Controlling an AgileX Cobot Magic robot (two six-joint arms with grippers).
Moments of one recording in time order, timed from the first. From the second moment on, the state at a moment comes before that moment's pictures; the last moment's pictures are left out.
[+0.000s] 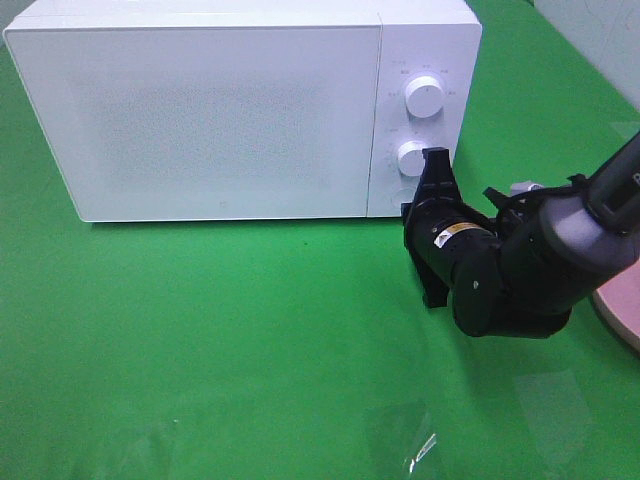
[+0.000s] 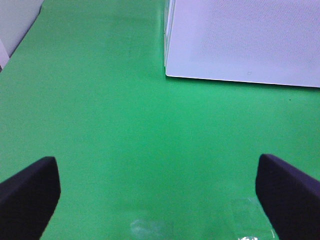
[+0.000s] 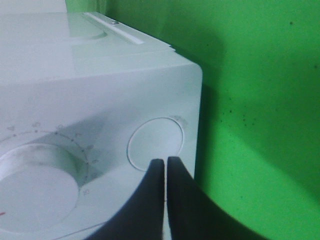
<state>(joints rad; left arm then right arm) 0.09 0.02 -0.52 -0.13 1.07 0.04 0.58 2.12 -0.75 0.54 -0.99 1.43</state>
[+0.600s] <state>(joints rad) 0.09 0.02 -0.52 -0.13 1.07 0.04 0.54 2.16 -0.83 0.52 -0.96 1.42</state>
